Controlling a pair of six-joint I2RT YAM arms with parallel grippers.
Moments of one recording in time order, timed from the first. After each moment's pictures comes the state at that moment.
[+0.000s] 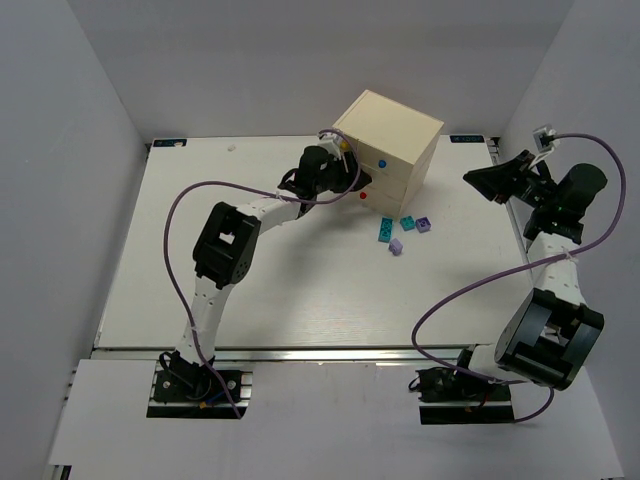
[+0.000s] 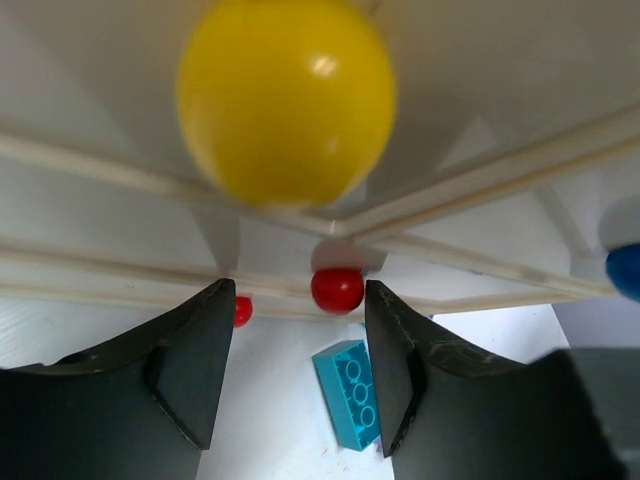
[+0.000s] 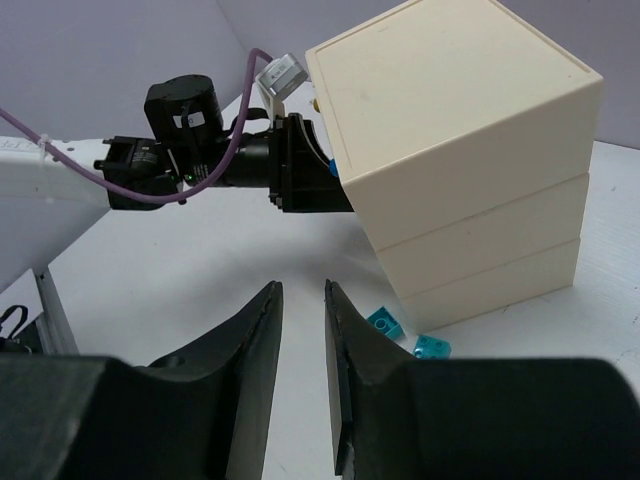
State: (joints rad) left arm -0.56 2.29 1.71 0.30 0.29 -0.58; right arm -0.41 1.35 0.98 0.47 -1.28 0.46
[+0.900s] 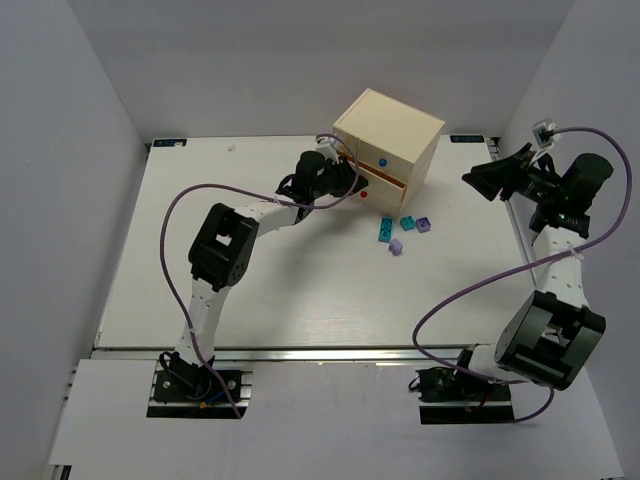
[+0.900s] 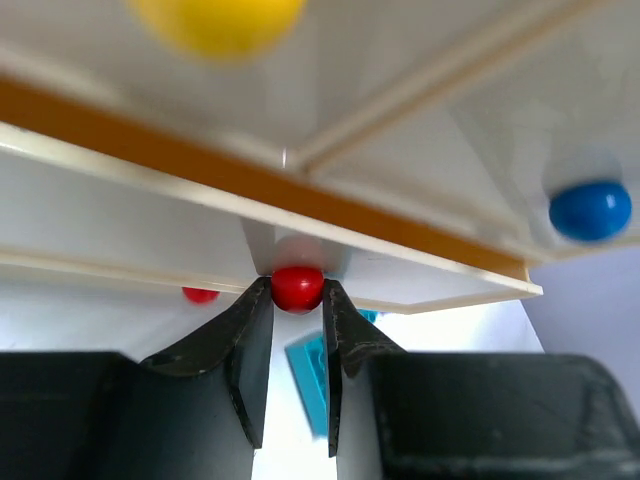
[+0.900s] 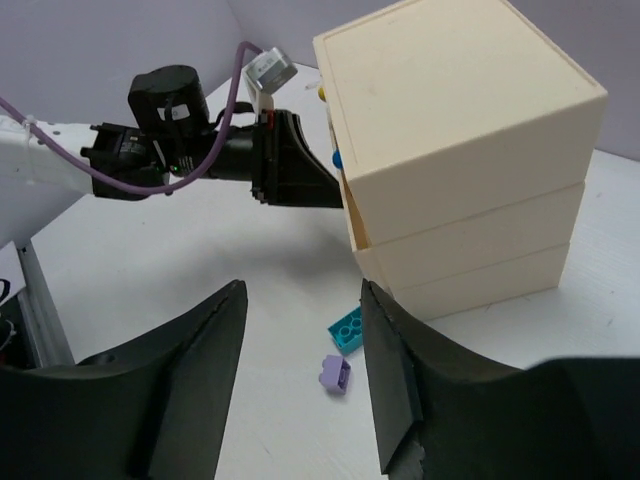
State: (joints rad) left arm -0.56 2.27 1.64 0.40 0.32 -0.63; right arm -0.42 1.35 1.03 0.34 -1.32 0.34
